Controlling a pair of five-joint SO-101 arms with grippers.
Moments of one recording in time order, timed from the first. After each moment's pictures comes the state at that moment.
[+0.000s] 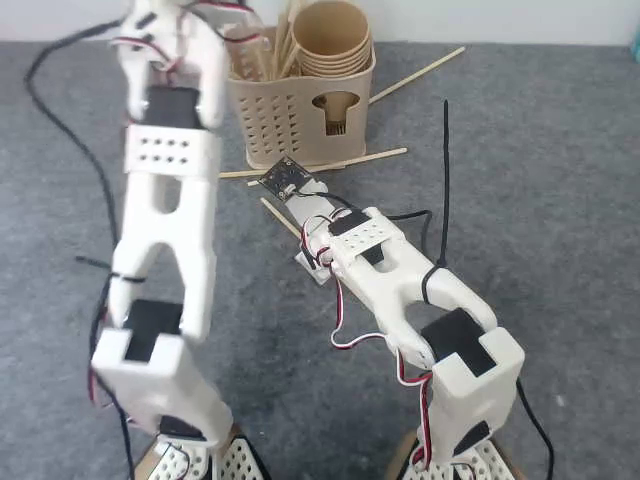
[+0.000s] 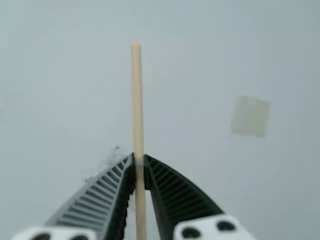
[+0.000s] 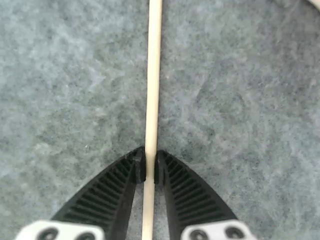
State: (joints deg) left arm 0.1 16.1 -26.7 8.0 12.1; right arm -34.6 15.9 22.0 40.8 14.9
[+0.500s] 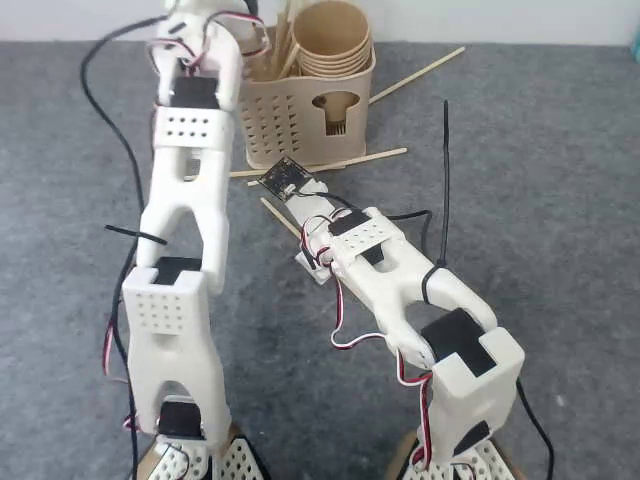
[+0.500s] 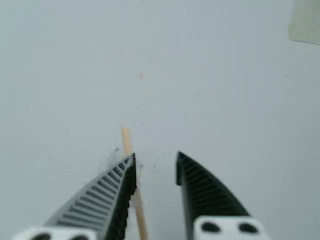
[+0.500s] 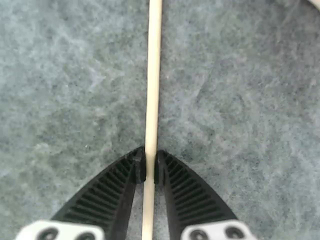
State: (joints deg) left arm -3.2 38.8 -48.6 19.6 9.1; right arm -34.6 15.9 22.0 40.8 14.9
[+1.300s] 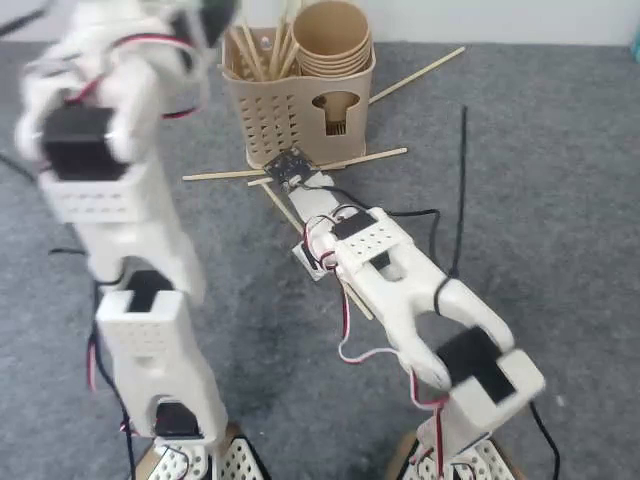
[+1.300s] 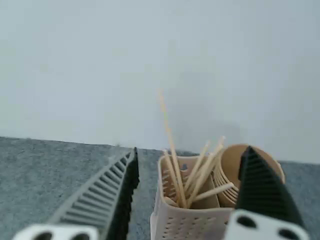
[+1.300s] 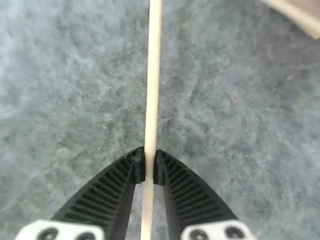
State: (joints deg) left arm -9.7 27.0 -93.1 98.3 14.1; right arm -34.9 5.0 26.3 41.2 8.5
